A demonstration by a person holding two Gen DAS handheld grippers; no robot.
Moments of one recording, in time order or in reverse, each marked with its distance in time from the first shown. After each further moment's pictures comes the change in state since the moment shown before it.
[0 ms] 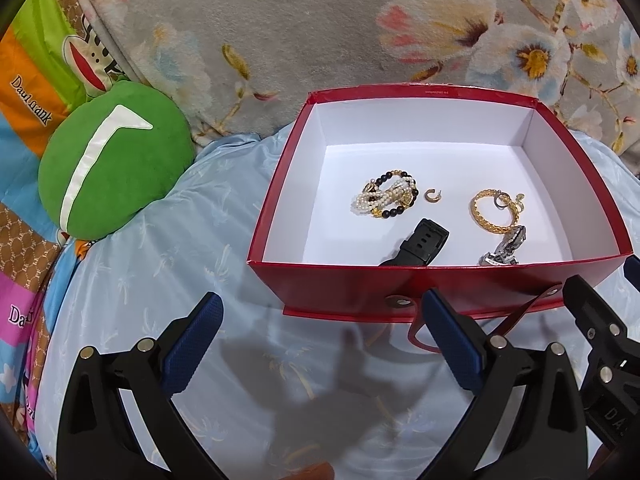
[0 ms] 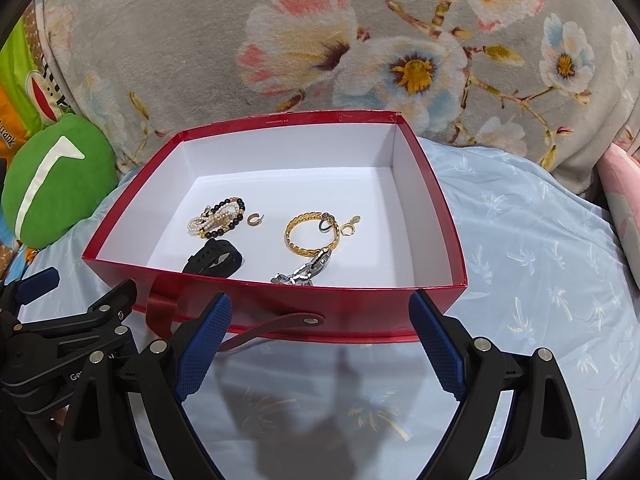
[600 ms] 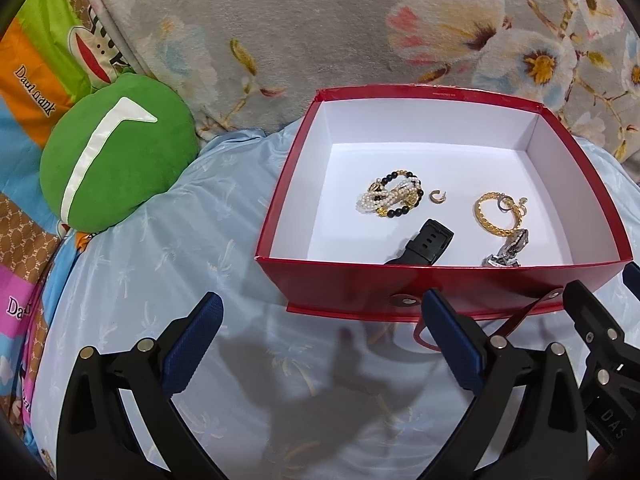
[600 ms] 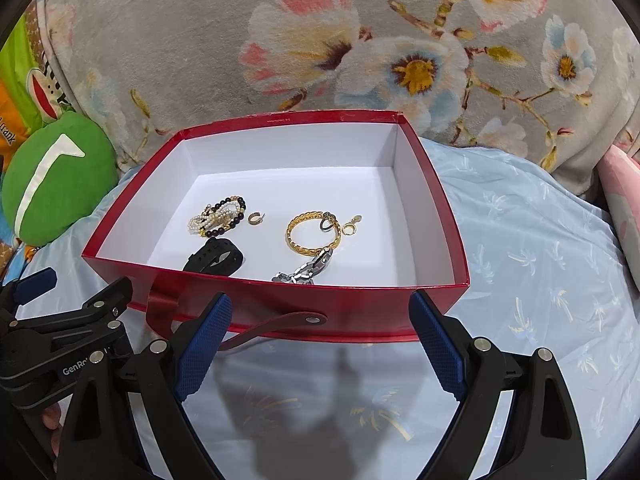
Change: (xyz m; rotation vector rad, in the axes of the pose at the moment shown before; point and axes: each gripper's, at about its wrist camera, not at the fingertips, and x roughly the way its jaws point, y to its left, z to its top) left arm -0.001 0.006 -0.001 -0.031 0.007 0.006; right arm 0.001 0.001 -0.001 -0.002 -0.001 -0.001
